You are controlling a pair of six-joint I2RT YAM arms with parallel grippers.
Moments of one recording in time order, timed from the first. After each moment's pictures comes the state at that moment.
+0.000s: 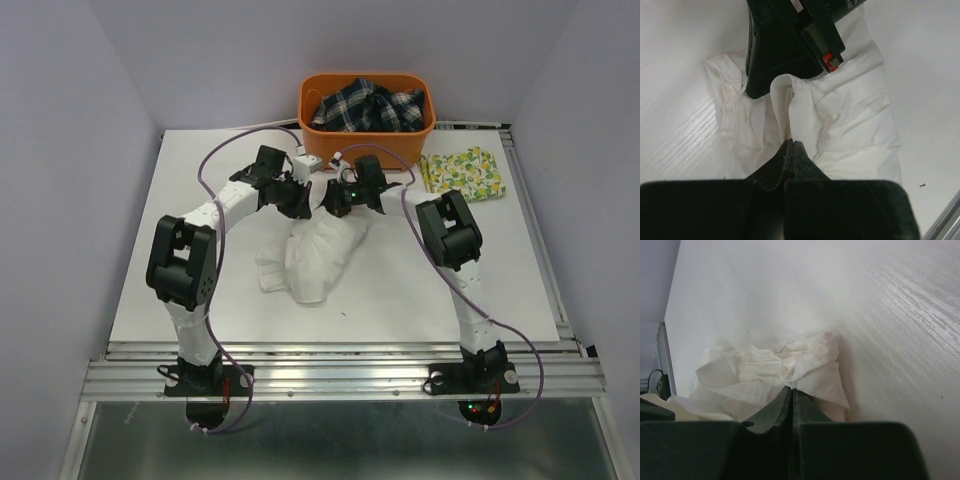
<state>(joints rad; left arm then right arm) -0.37 1.86 1.39 -0.43 0.51 0.16 0.44 2.41 1.70 0.05 -0.82 0.36</state>
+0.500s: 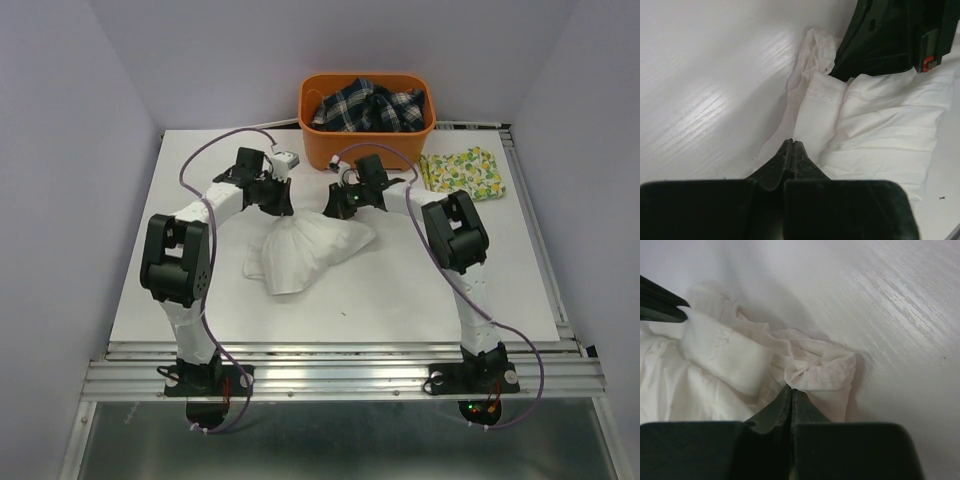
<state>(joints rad) -0.25 1.84 1.33 -0.37 0.50 0.11 0.44 2.34 1.68 -0.15 -0.74 0.14</state>
